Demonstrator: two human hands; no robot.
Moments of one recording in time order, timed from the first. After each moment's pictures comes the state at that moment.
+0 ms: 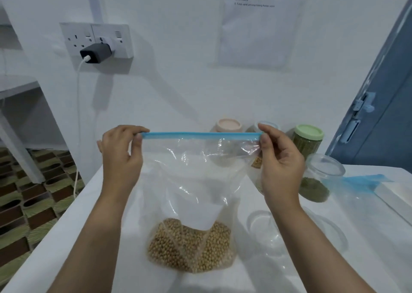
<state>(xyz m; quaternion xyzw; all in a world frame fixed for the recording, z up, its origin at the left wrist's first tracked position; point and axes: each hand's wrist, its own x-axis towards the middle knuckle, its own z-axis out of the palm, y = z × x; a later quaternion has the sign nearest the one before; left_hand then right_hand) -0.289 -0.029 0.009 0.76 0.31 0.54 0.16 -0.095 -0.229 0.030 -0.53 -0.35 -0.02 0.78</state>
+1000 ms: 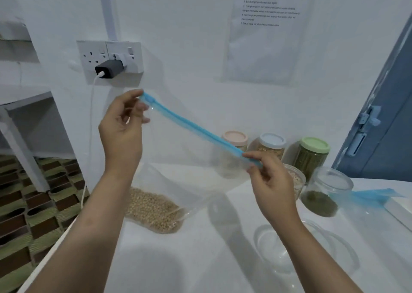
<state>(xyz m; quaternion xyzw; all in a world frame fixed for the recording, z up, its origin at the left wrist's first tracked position) -0.276 -0.024 0.083 0.61 0.15 0.69 0.36 -0.095 -0.223 0.018 -0.64 -0.46 -0.09 0.61</state>
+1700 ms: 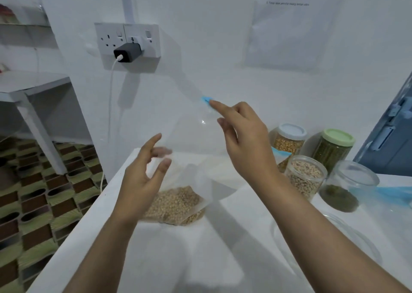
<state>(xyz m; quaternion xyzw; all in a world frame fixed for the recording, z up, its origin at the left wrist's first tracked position) -0.332 -0.057 -0.005 0.77 0.28 0.48 0.33 -0.140 -0.149 0.068 -0.60 -0.60 -0.21 0.48</state>
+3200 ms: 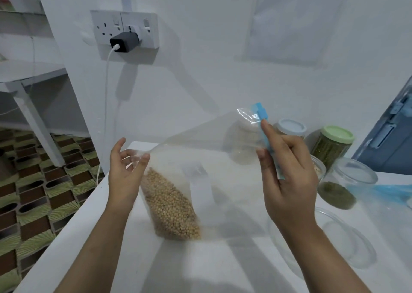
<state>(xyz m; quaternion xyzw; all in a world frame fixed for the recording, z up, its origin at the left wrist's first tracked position) -0.331 -0.011 -0.054 0.58 0.38 0.56 0.46 -0.141 -0.227 0.034 -0.56 -0.56 -0.31 0.53</state>
